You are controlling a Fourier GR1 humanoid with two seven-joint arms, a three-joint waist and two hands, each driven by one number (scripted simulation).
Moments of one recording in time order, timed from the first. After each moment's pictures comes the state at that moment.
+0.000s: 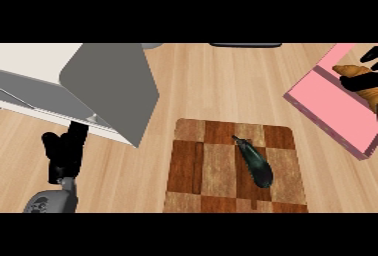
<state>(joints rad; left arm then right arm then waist) -0.10 0.16 0.06 -1.33 0.00 0.17 0.04 -0.70 -0.45 -0.40 -0.95 1.00 -0.07 0.29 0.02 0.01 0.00</state>
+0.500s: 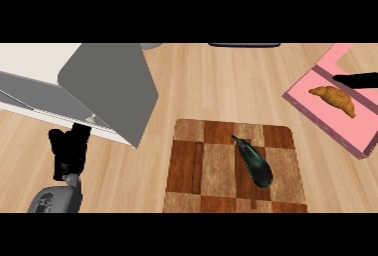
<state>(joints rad) -0.12 0.14 0.06 -1.31 -0.02 0.19 0.04 -0.77 -0.46 -0.58 -0.72 0.74 -0.16 -0.05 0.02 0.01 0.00</state>
